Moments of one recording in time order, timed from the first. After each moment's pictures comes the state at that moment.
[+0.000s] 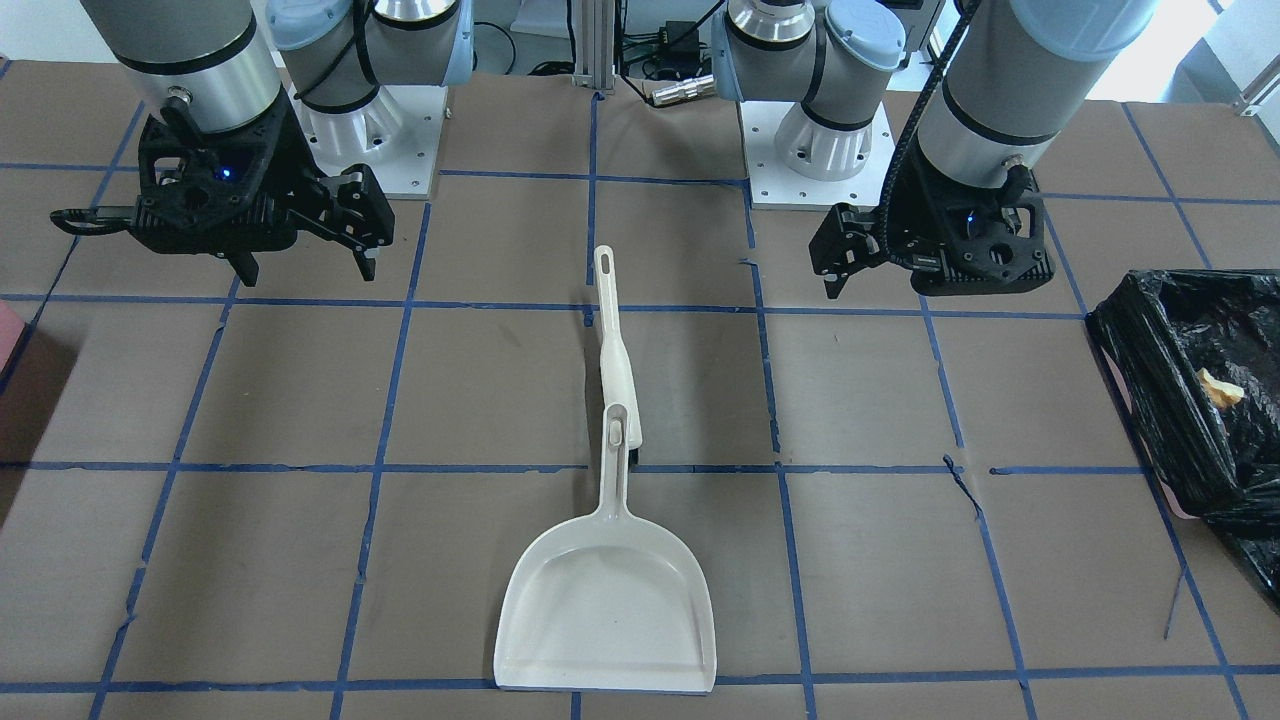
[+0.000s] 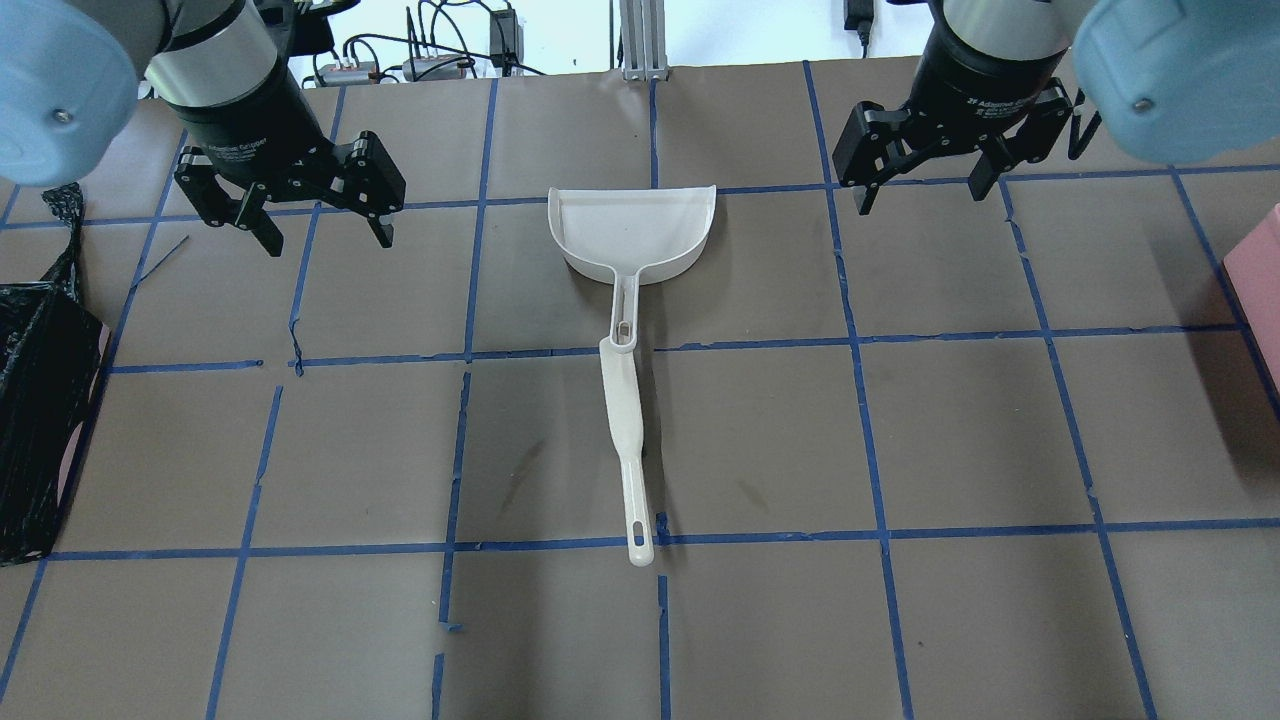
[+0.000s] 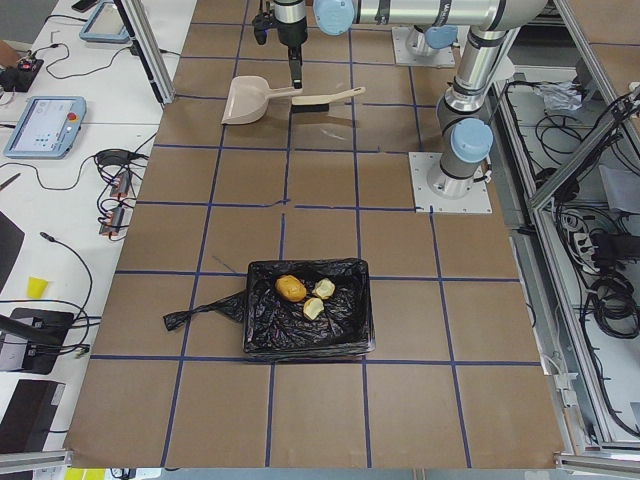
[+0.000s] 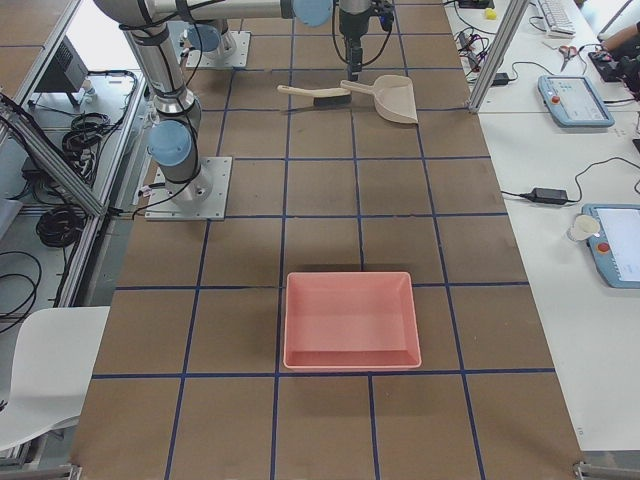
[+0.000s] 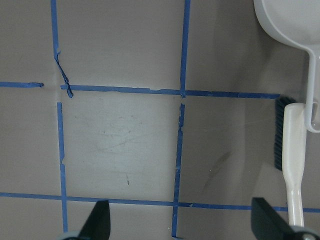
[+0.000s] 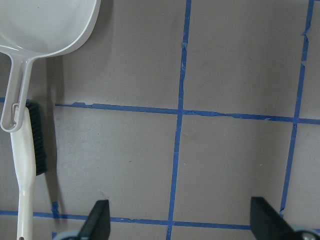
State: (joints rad) left arm -1.55 -1.65 -1.50 -1.63 1.60 -0.04; right arm 1.62 -1.52 1.51 -1.60 -1.58 -0.04
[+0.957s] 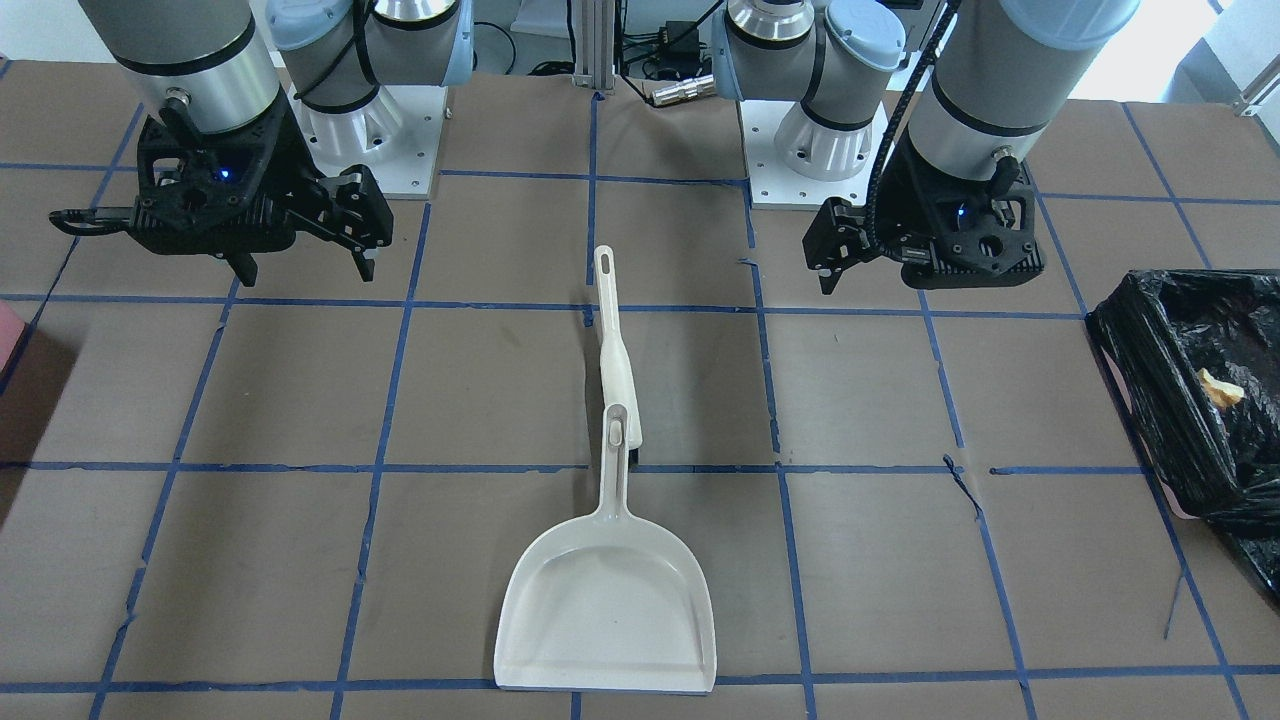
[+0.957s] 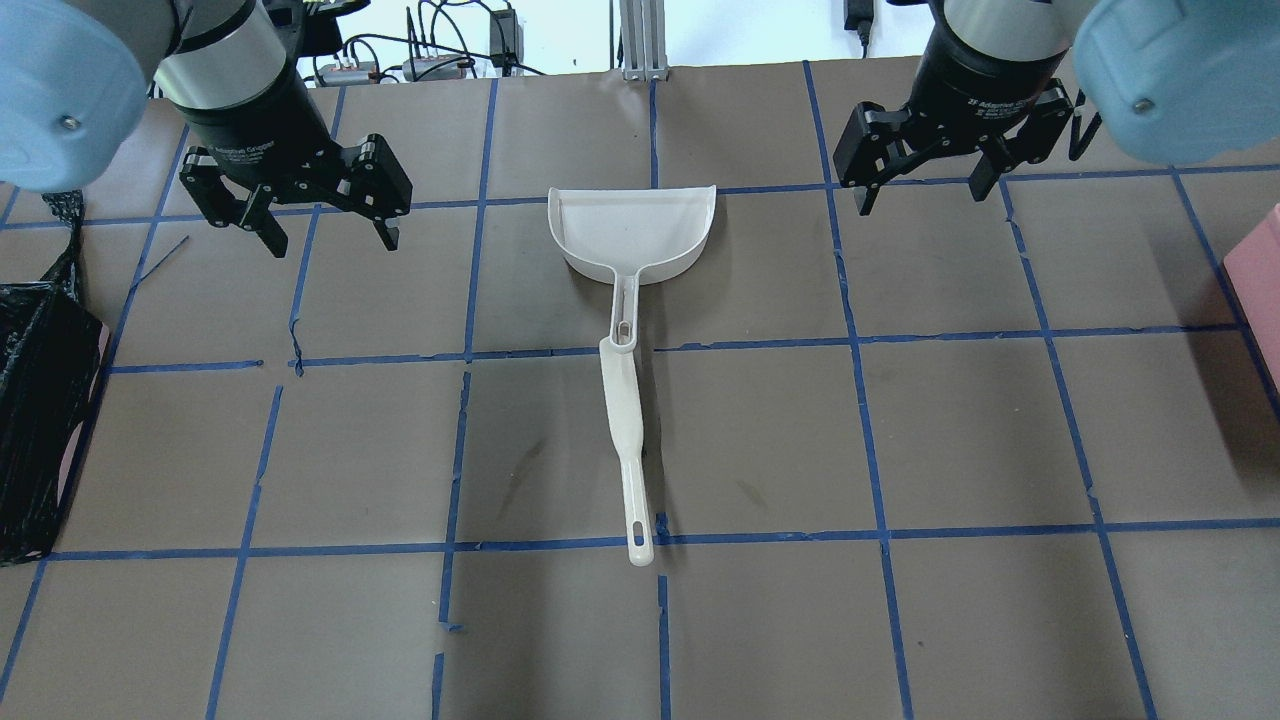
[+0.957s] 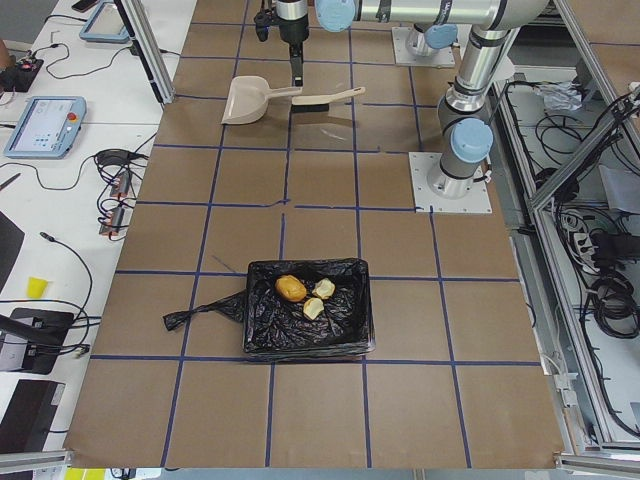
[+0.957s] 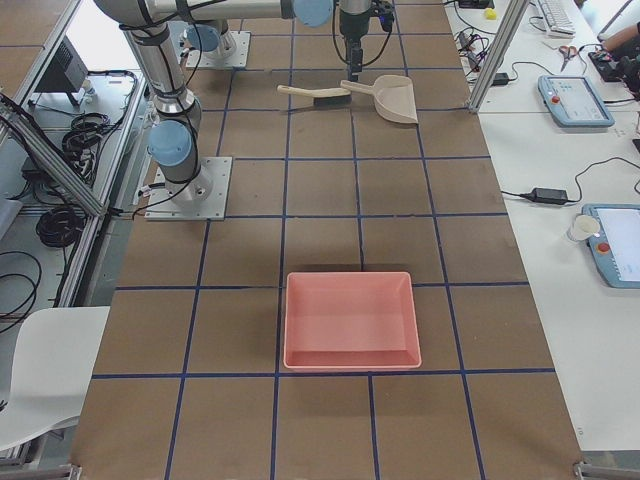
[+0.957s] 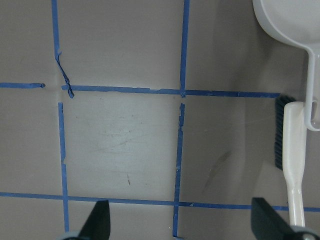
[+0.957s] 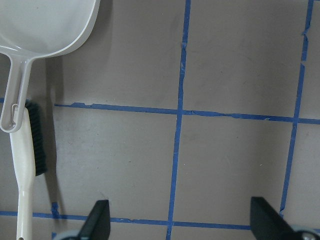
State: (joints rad) left arm -1.57 -1.64 -1.51 -1.63 1.61 -0.05; right arm 1.62 -1.52 1.52 -1.60 -1.58 -0.04
